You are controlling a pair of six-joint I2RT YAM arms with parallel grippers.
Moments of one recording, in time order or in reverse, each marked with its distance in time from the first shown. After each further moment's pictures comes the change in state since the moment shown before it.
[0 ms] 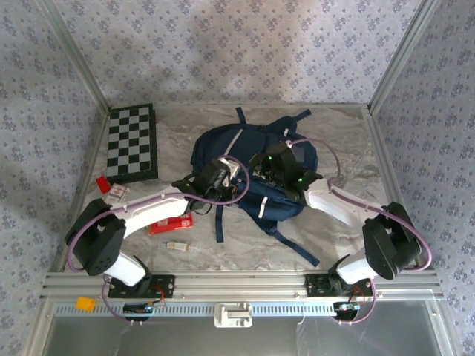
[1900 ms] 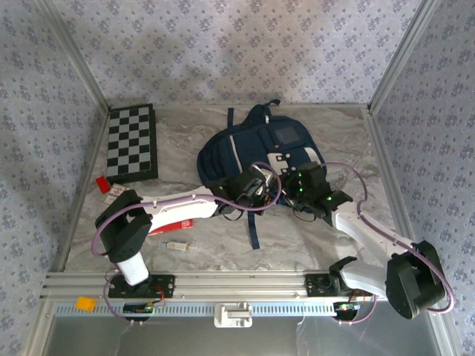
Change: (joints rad) left arm -0.226 0.204 0.238 -0.052 0.037 -0.191; right arm -0.166 -0.267 -0.277 -0.187 -0.200 0.016
